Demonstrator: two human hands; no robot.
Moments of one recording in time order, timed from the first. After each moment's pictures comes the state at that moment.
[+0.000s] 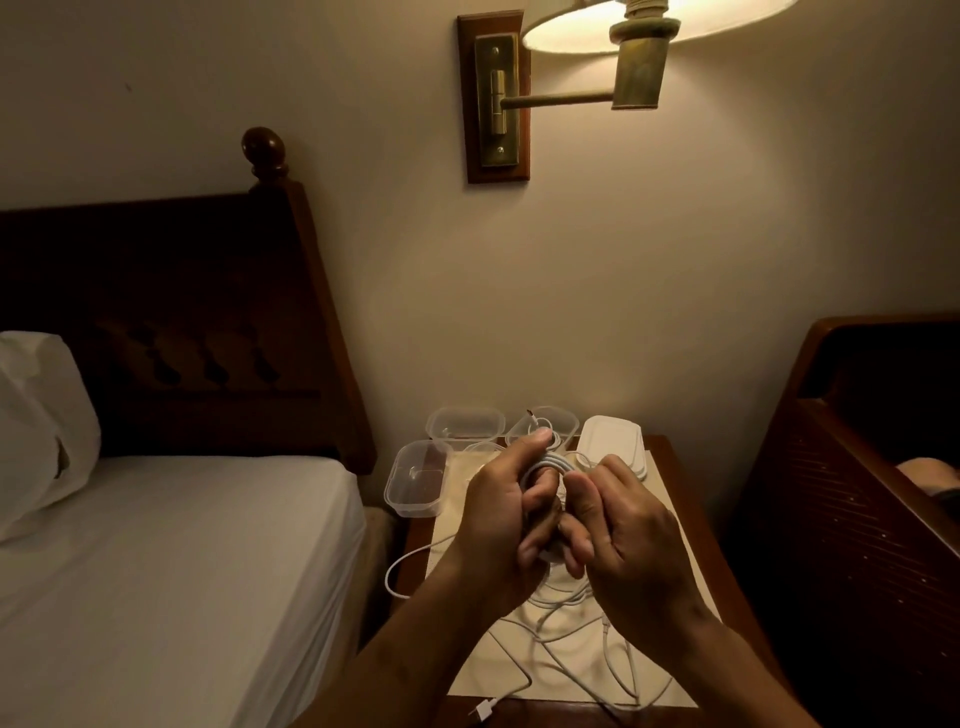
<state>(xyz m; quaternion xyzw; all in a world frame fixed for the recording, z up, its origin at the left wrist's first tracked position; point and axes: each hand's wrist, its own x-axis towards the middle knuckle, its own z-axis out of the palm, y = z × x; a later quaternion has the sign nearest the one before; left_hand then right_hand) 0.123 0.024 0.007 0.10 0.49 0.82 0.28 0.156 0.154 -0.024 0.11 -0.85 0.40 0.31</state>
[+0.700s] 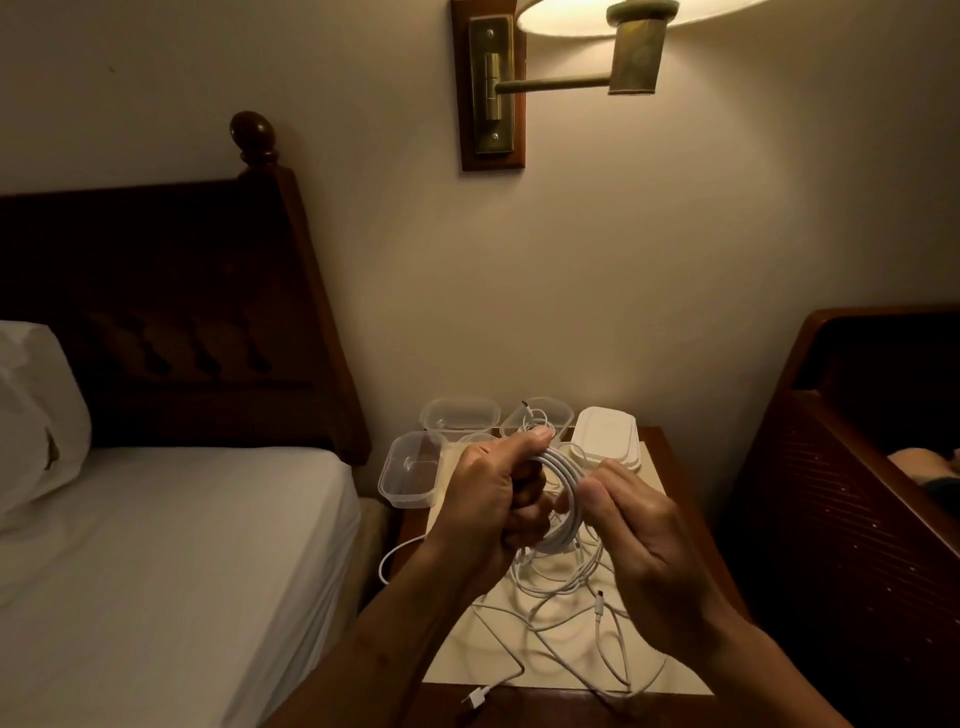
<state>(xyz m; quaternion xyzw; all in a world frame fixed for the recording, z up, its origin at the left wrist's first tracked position) 0.127 0.022 0.025 0.05 0.54 0.81 0.20 0.176 0.169 -0.008 0.17 -0.82 0.51 0.20</state>
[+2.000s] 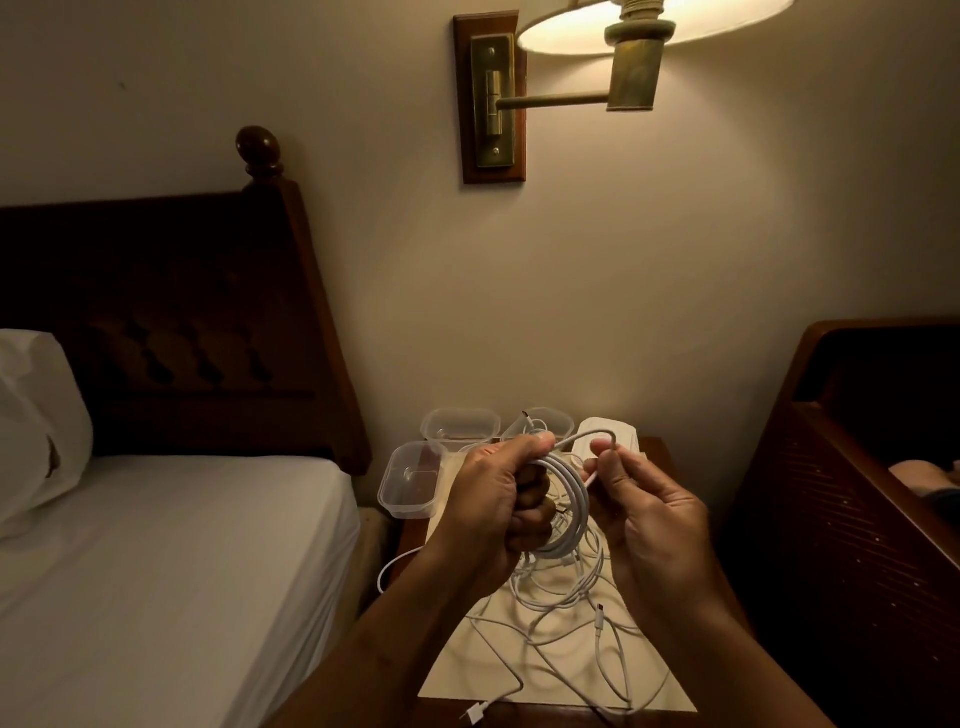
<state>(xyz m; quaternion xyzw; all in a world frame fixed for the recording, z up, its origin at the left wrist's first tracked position) 0.123 0.026 0.032 0.04 0.55 0.80 0.21 0.151 0.160 -0.003 -0.10 -0.46 0.87 0.15</state>
